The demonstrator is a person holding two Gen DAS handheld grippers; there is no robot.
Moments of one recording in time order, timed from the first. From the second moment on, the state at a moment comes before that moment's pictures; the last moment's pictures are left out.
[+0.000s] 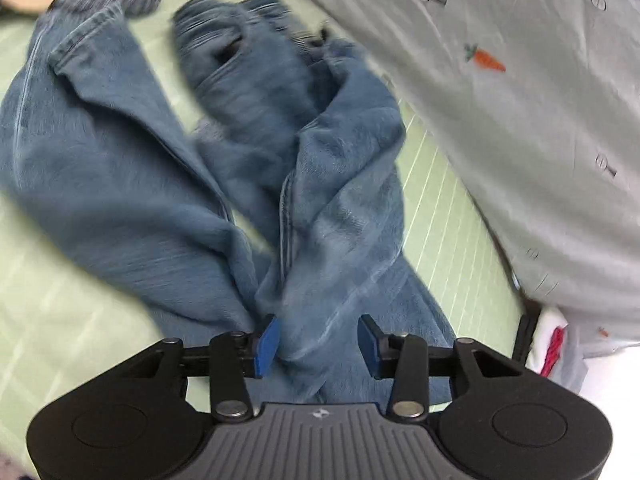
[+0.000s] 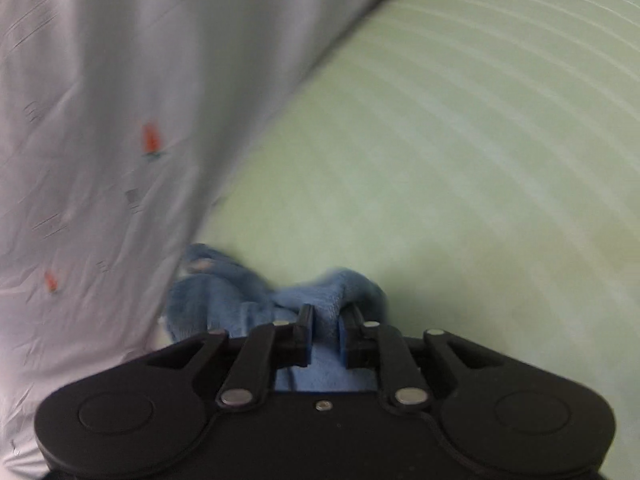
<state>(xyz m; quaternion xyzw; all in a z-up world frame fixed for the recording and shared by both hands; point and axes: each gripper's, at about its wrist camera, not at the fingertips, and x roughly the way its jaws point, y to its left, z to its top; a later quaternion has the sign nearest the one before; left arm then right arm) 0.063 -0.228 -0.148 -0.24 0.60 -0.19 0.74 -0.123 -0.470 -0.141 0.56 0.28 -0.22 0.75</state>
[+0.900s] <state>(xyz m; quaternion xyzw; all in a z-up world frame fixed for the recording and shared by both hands) 0.035 -0.089 -0.145 -0.25 0.57 -0.04 0.78 -0.125 -0.443 -0.184 0.51 0.34 -0.20 0.77</state>
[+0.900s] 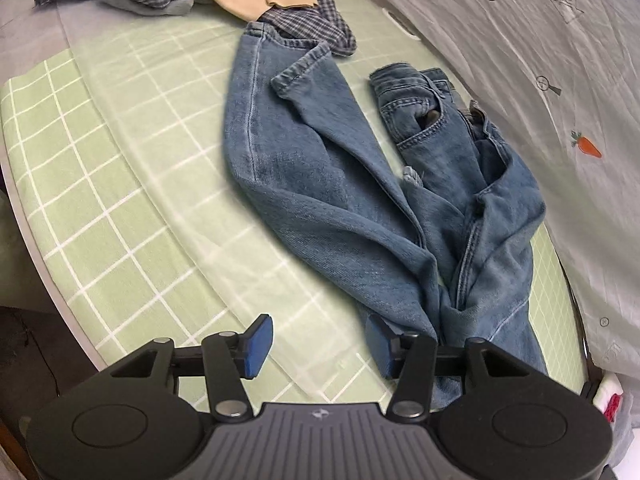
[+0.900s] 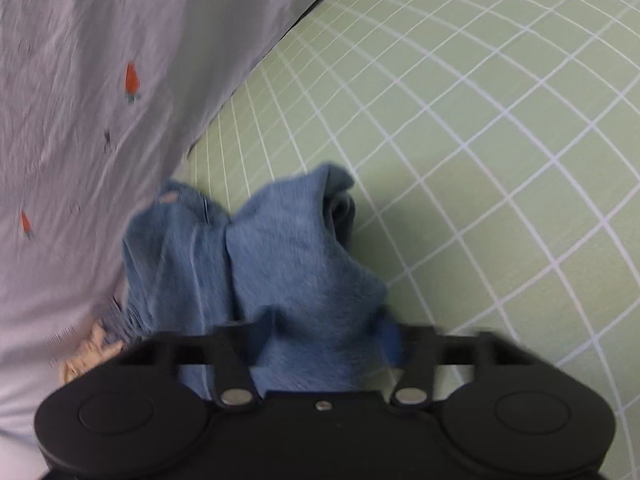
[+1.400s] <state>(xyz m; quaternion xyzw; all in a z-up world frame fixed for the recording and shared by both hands) 0.028 -0.102 -0.159 -0.26 0.58 -0.03 0.77 -0.174 -0.554 -0.108 0.34 0.25 -0.41 0.81</state>
